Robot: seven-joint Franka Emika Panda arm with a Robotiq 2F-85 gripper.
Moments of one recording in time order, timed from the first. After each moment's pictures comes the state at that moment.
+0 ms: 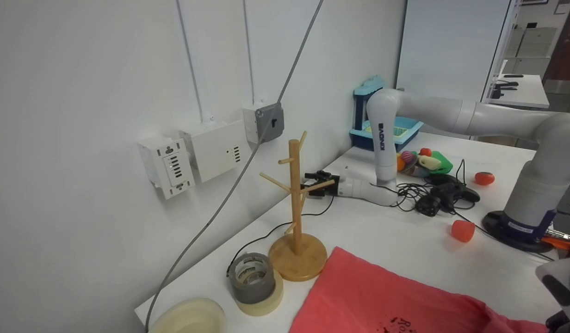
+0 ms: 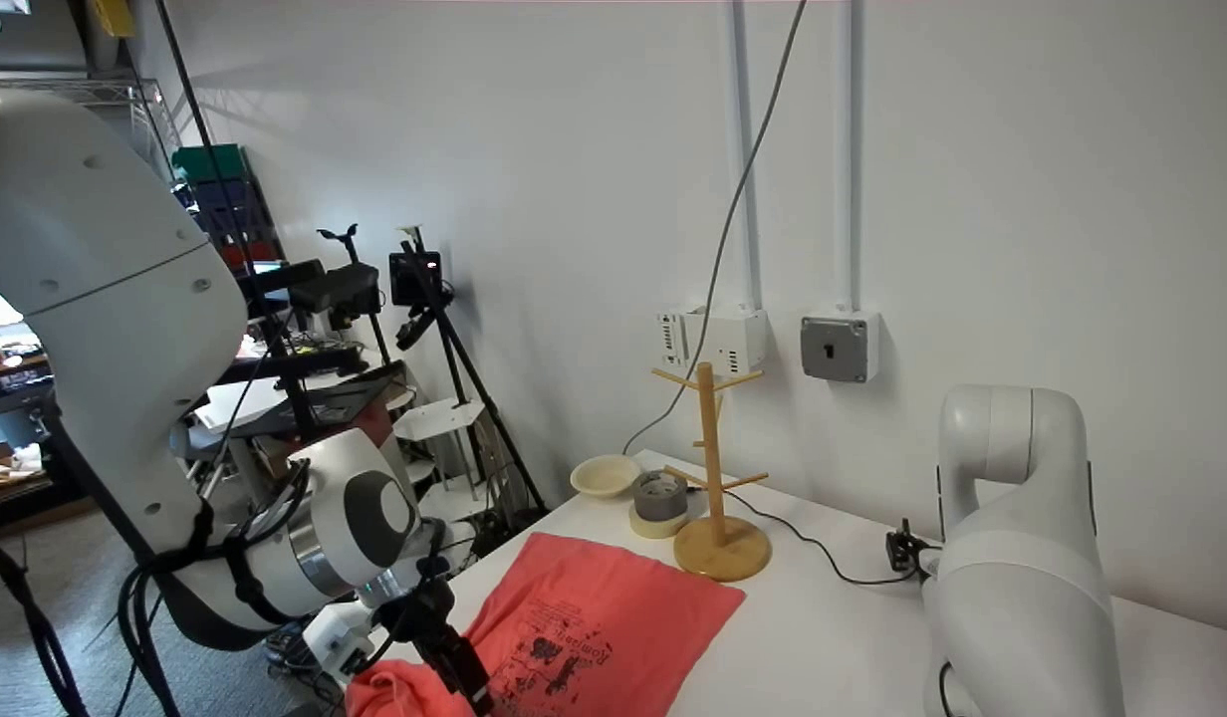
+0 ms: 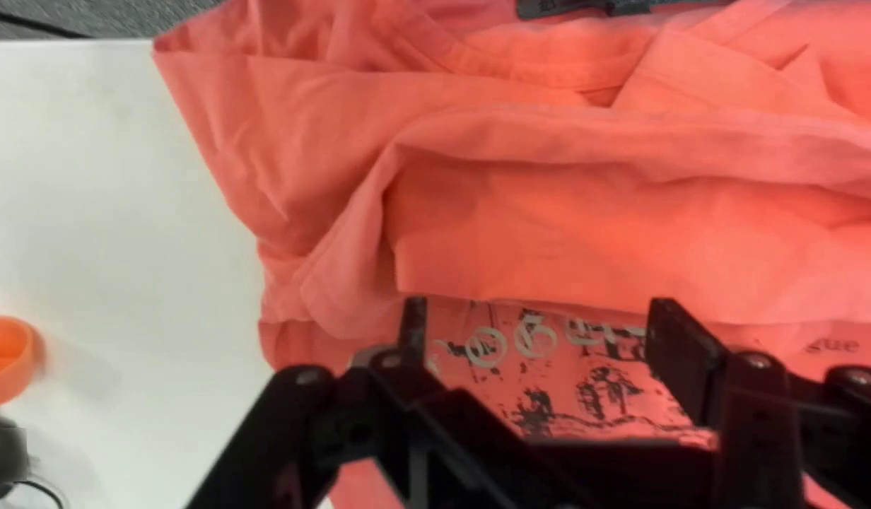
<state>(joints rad) 0.25 0.14 0.03 -2.74 -1.04 2.85 1.07</state>
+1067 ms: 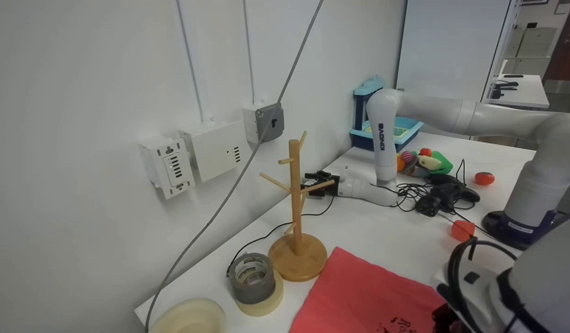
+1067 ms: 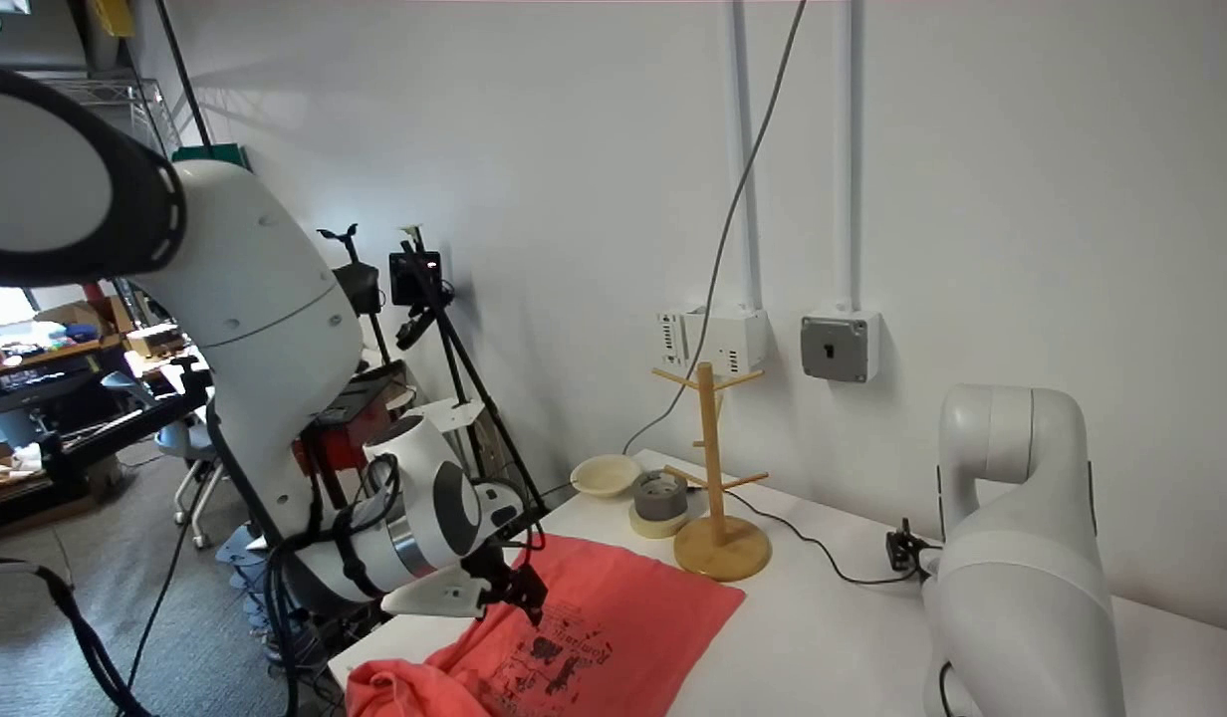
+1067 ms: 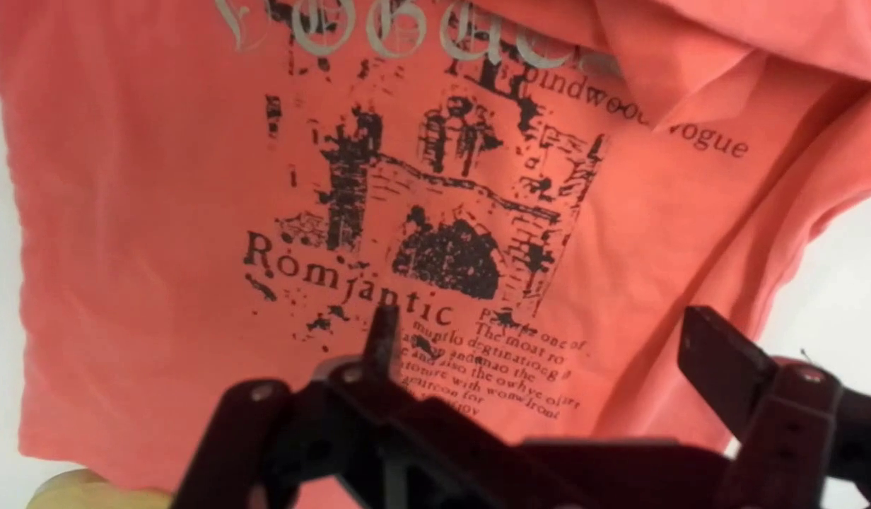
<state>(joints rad) 0.21 0.41 0.09 -2.46 -0.96 3.08 0.57</state>
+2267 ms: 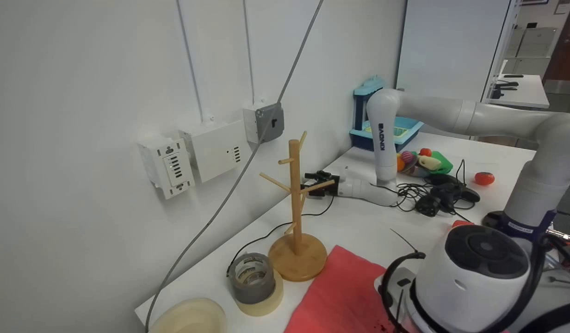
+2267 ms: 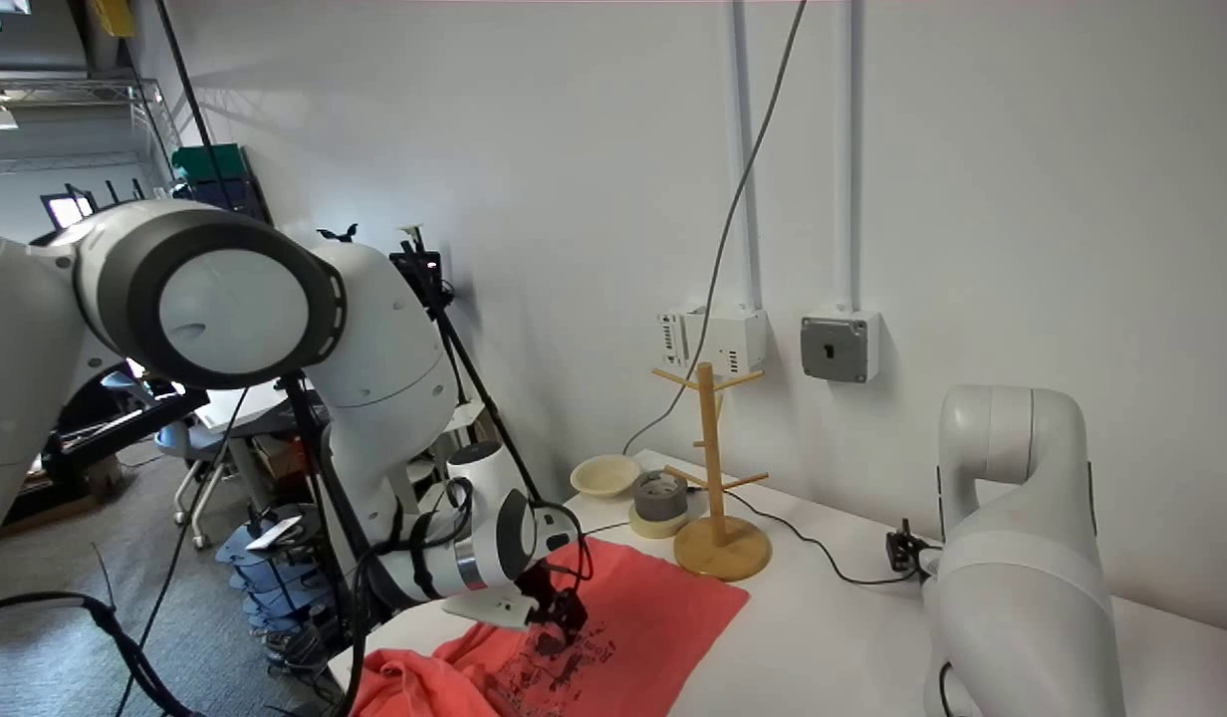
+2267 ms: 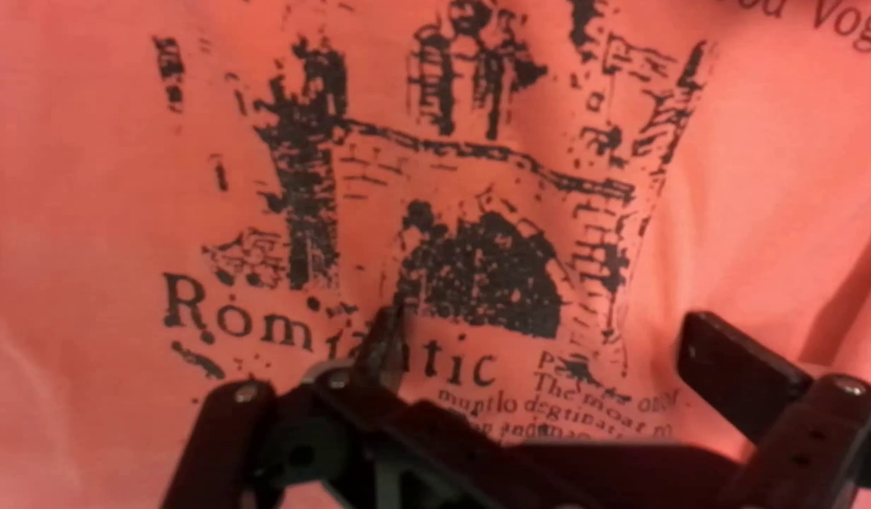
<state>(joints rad) 0.07 0.71 0.23 -2.18 -0.81 2.96 0.50</state>
